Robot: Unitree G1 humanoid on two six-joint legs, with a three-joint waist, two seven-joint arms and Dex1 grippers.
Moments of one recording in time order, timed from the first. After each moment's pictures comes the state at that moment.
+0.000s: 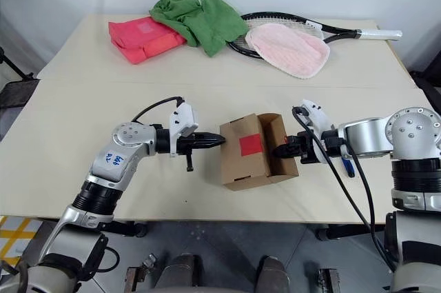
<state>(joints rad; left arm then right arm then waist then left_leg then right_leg) -0.68 0.43 -0.19 0.12 -0.19 0.34 -0.98 -0.84 -0.82 -0.04 0.16 1.44 1.61 0.02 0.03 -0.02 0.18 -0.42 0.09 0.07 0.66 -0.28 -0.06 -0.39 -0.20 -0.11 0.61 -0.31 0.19</state>
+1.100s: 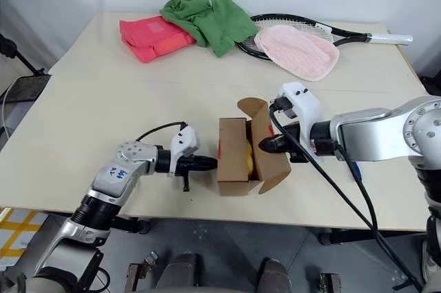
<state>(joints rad) -0.57 0.43 -0.24 0.08 -0.16 0.49 -1.00 -0.89 -1.08 0.23 -0.25 1.98 1.27 -0.40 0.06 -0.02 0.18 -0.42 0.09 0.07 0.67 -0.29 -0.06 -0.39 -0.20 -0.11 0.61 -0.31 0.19</state>
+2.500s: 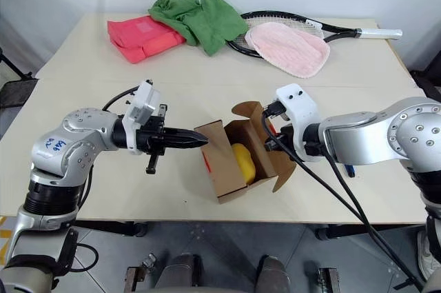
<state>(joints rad) -0.69 0.62 -0.05 -0.17 -0.56 0.76 -1.17 -0.93 -1.09 0.32 -0.28 1.92 1.24 -0.54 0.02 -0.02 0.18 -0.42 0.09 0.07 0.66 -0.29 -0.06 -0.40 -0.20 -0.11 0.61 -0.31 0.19</state>
